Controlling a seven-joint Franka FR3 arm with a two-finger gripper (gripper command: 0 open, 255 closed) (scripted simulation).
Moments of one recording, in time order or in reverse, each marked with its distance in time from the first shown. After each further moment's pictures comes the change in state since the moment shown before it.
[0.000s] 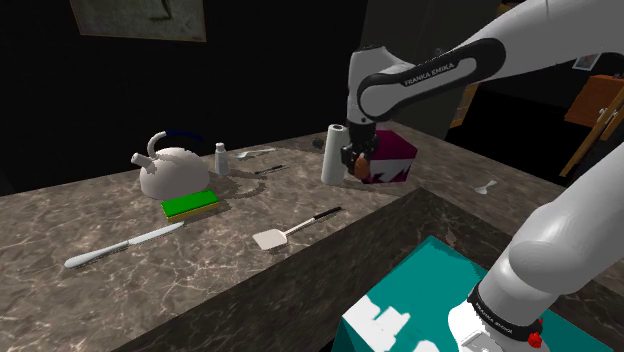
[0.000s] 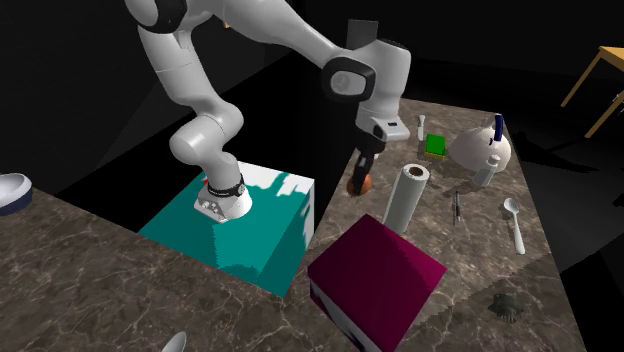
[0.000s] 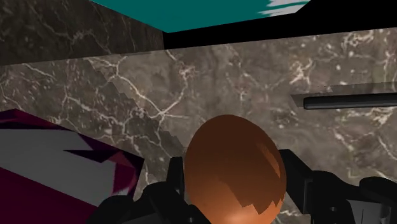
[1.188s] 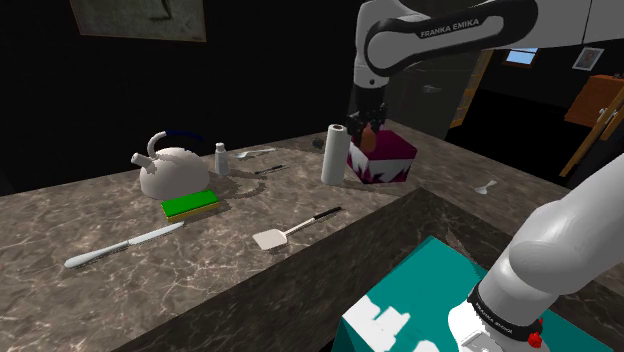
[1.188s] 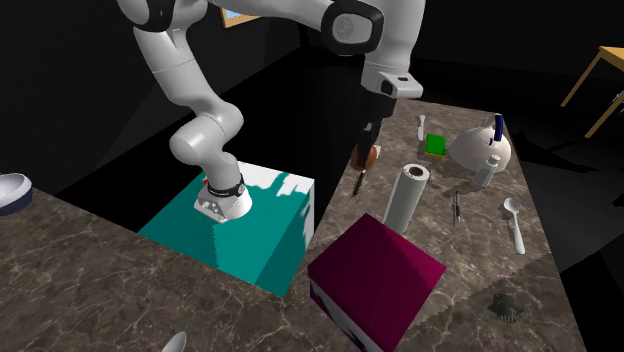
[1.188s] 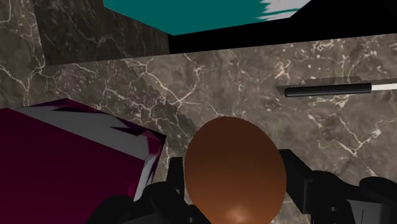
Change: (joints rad) arm 0.004 -0.064 -0.003 0.179 0.022 -0.240 -0.044
